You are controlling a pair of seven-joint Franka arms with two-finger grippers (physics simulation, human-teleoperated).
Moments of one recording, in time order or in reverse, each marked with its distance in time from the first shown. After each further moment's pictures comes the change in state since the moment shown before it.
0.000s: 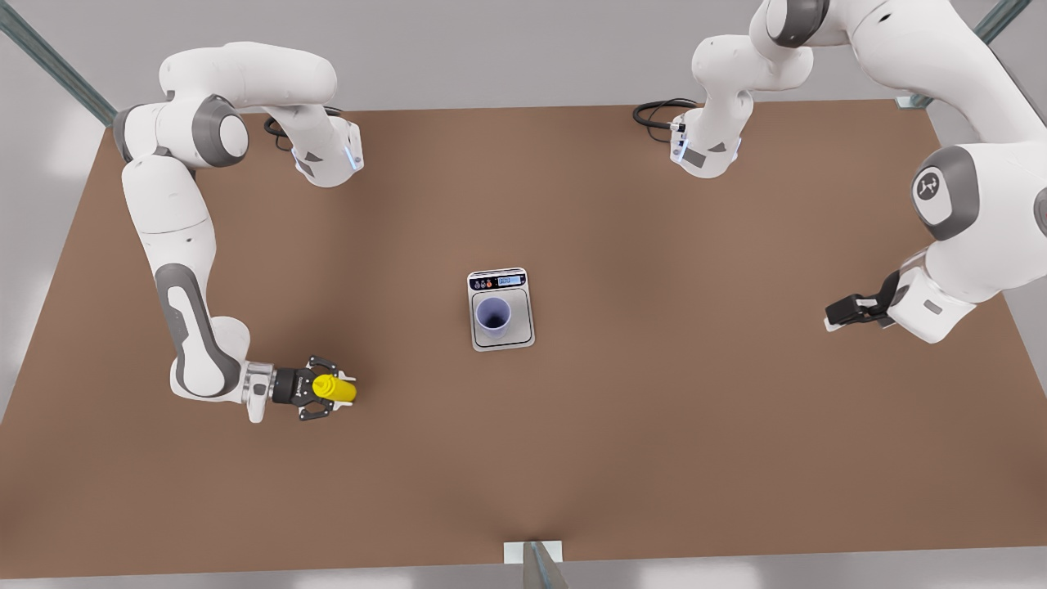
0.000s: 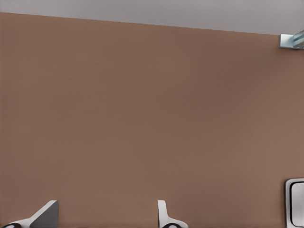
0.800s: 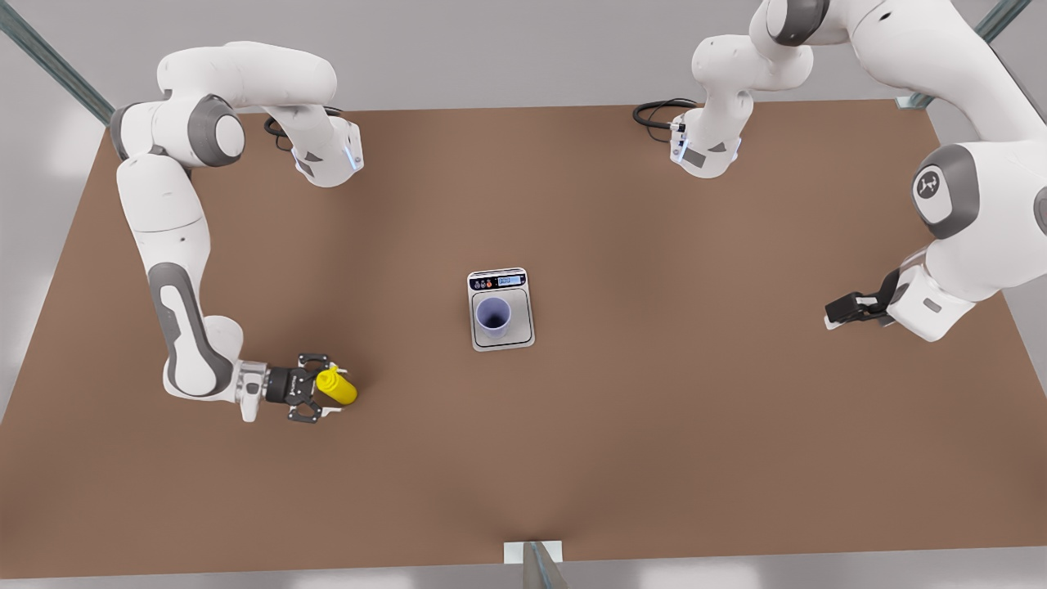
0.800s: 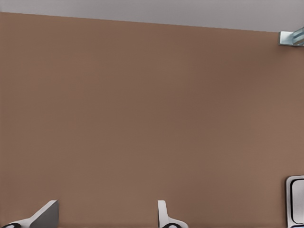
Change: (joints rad) left arm 0.000 -0.001 0.001 -0.002 0.002 0.000 0.007; right arm -0.029 -0.004 -0.005 -0.002 -0.013 -0.033 -0.007
